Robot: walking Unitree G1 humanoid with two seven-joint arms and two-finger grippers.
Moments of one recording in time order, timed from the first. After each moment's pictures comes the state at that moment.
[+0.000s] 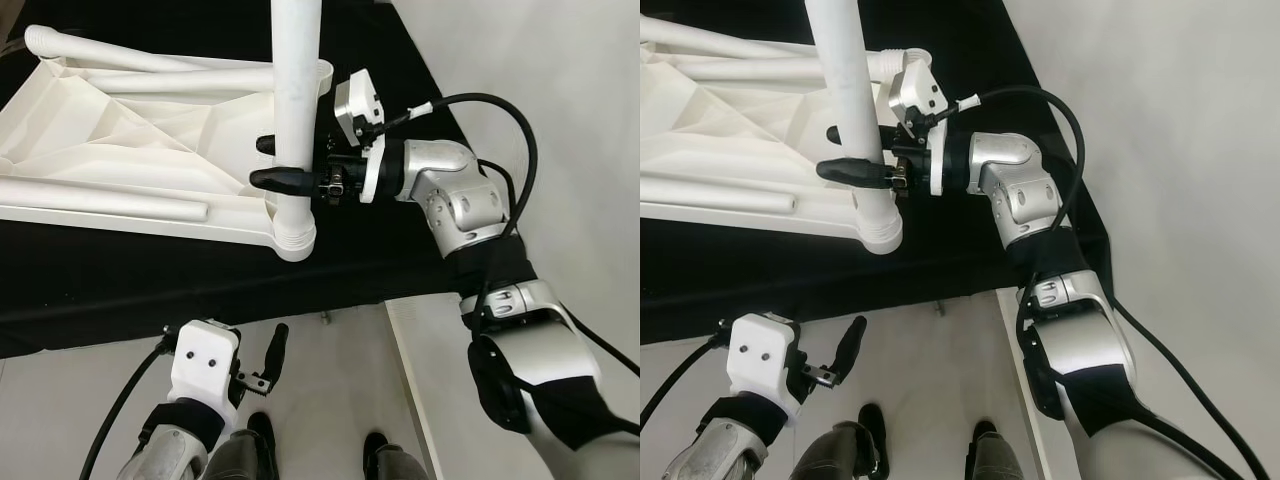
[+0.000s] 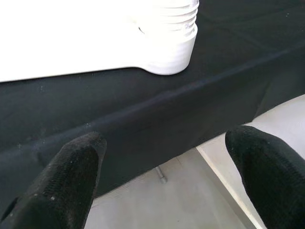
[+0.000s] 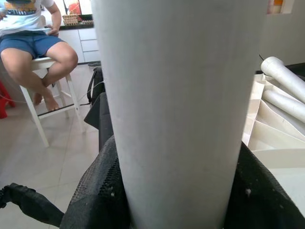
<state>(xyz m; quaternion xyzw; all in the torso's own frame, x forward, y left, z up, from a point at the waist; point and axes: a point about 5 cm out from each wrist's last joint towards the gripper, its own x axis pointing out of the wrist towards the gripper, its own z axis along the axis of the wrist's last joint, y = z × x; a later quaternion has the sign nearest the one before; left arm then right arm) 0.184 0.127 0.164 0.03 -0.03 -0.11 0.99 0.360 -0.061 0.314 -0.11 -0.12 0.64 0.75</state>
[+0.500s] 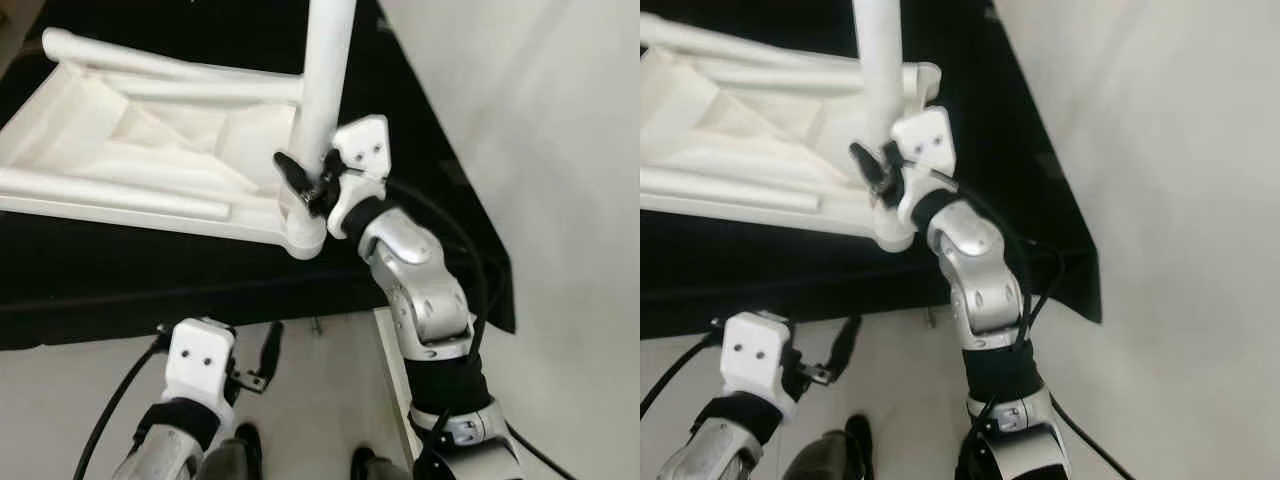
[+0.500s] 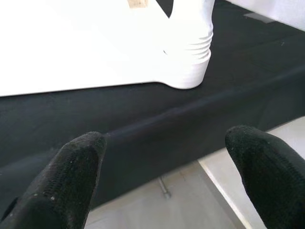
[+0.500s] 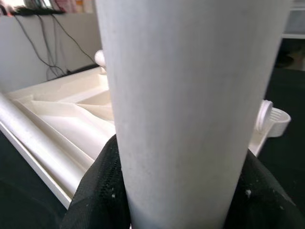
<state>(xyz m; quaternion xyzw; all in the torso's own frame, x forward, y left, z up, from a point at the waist) 0.185 0.127 0.166 0.03 -0.04 -0.10 0.99 0.333 -0.045 0.263 -0.04 -0.10 0.27 0.96</state>
